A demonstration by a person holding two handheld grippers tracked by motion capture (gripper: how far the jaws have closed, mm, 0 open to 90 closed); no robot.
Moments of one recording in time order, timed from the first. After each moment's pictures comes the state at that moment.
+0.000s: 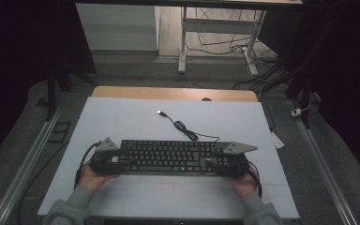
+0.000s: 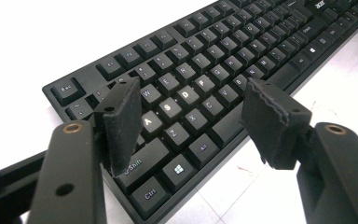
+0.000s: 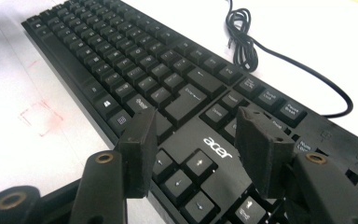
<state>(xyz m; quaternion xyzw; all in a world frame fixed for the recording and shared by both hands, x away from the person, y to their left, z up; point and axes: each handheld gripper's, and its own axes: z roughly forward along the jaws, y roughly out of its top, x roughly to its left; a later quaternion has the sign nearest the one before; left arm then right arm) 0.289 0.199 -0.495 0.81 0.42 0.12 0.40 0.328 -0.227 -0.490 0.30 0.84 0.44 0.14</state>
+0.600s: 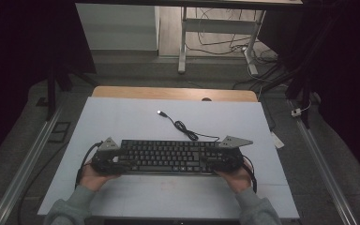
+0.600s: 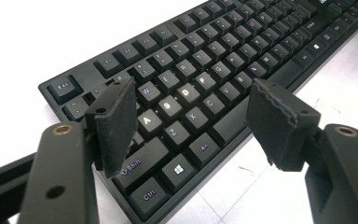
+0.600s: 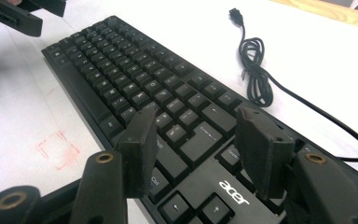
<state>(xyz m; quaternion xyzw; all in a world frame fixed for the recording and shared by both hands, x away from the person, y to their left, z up) 0.290 0.197 -0.497 0.81 0.42 0.11 0.40 0.337 -0.209 -0.477 0.29 0.83 0.46 0.12</state>
